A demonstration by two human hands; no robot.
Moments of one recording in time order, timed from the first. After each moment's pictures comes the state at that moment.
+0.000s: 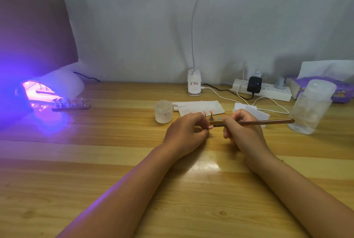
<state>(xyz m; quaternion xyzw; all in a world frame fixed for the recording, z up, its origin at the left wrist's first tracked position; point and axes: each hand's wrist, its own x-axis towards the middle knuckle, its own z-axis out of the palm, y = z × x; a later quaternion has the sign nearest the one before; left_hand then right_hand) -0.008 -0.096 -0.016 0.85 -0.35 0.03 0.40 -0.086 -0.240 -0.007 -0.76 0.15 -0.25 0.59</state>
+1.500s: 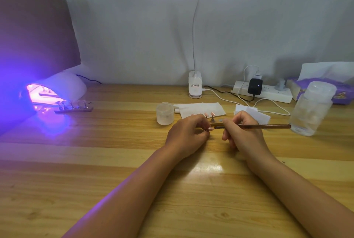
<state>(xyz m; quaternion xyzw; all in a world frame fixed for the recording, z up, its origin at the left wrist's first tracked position) -0.008 -0.096 -0.016 0.84 -0.35 0.03 0.40 -0.087 -0.240 -0.007 -0.77 0.14 -0.25 0.57</state>
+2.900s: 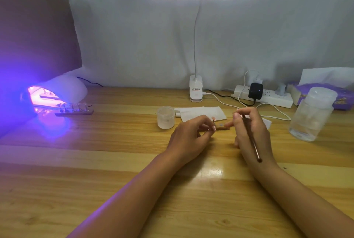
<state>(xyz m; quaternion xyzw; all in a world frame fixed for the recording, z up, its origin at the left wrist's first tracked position) -0.010 -0.098 -0.018 0.80 -0.38 0.06 0.47 -0.089 -0.243 -0.008 -0.79 0.08 -0.38 0.47</state>
